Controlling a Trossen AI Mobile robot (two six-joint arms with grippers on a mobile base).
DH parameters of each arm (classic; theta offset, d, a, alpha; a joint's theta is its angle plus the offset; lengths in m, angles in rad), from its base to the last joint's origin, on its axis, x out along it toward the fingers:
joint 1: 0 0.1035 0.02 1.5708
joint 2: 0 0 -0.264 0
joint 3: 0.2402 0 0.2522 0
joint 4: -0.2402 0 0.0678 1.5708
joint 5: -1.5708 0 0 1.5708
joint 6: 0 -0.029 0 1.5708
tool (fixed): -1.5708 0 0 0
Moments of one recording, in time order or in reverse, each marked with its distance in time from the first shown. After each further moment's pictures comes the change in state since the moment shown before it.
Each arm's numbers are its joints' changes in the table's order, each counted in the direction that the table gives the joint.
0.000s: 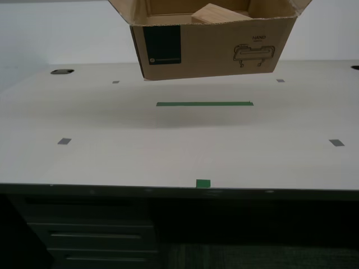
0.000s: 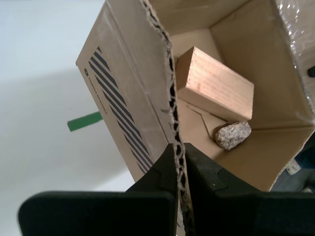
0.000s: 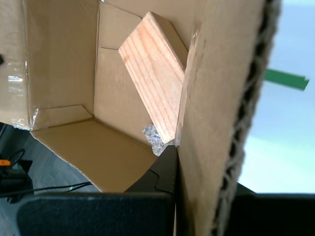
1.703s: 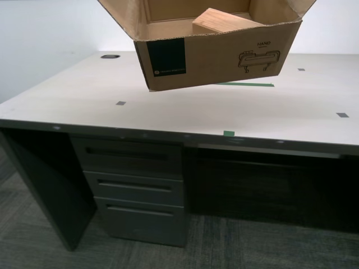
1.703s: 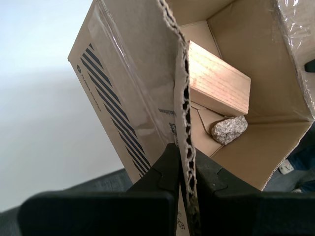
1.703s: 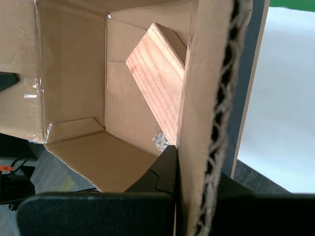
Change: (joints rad) arm 0 0.031 0.053 -0.075 0.083 0.005 -0.061; arm 1 -0.057 0.032 -0.095 0.075 -0.012 0.053
